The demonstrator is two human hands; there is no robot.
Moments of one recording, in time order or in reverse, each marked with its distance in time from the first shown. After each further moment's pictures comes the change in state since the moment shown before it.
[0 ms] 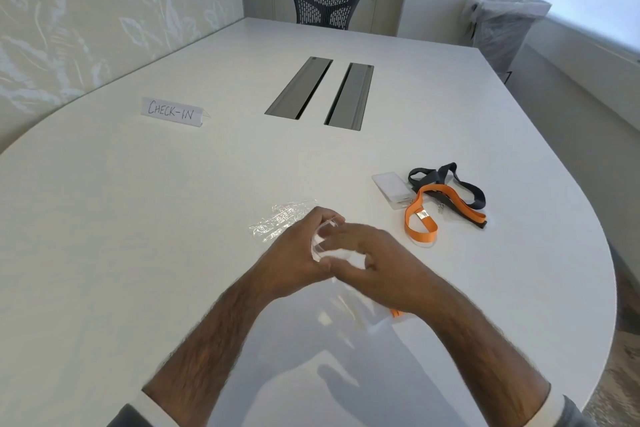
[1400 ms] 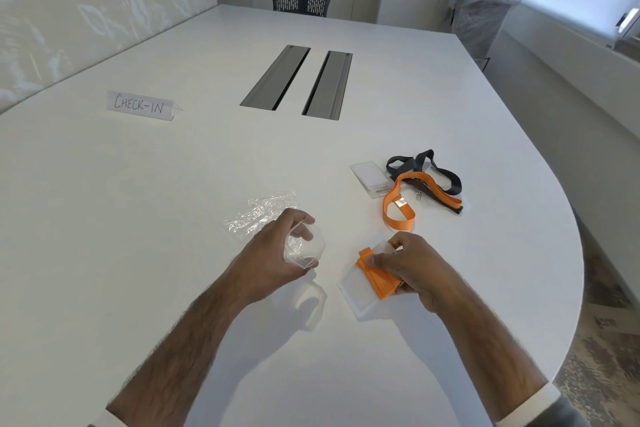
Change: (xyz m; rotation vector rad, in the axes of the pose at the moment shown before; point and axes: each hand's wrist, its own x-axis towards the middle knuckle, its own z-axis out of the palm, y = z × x) left_hand -0.004 -0.021 0.012 0.138 0.040 -0.064; right_hand -0.027 0.070 -0.025 0.515 0.216 1.014
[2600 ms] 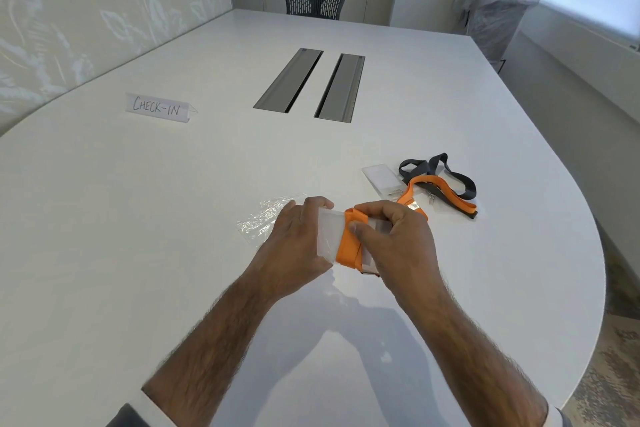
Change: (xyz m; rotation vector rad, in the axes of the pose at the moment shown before) left_hand 0.013 0.024 0.009 0.333 0.096 0.101; right_hand -0.054 -0.037 0.045 0.053 0.234 -0.599
